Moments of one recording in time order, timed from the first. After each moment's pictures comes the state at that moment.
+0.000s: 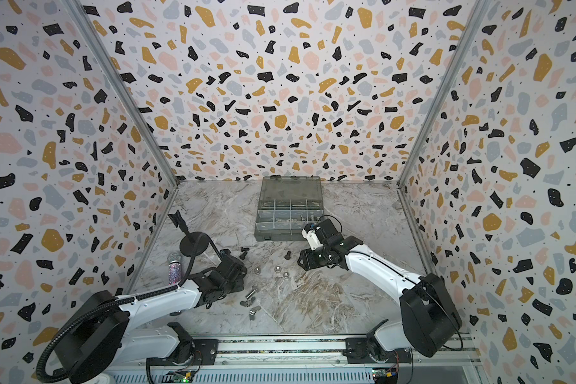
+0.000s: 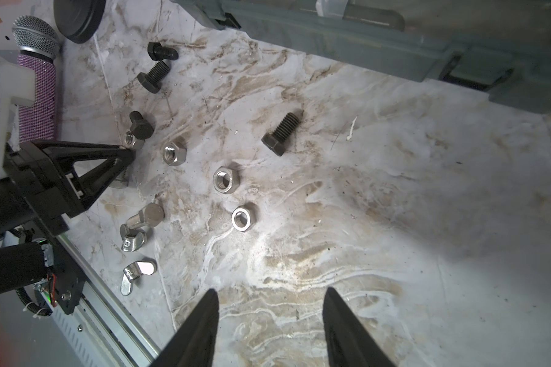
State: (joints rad) left arm -0.67 1.26 0.45 -0.29 -0.25 -0.77; right arm 0.60 1.40 0.92 -0.53 -0.33 0.28
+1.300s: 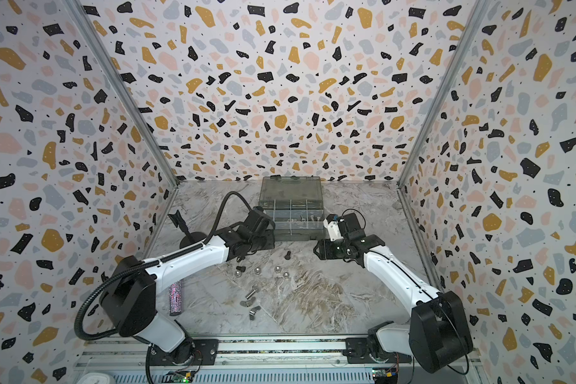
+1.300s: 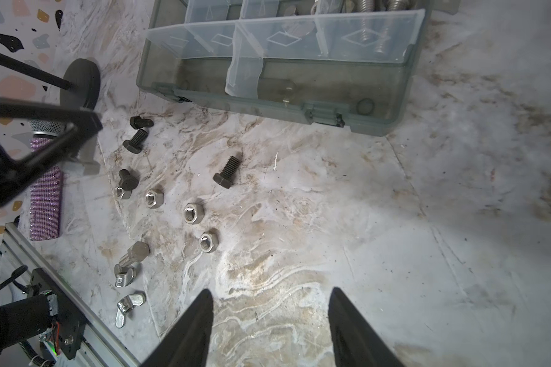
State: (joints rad) left arm -0.71 1.64 1.21 -0.44 -0.16 -0.64; right arm 0.38 1.29 0.89 -0.54 -0.35 0.26
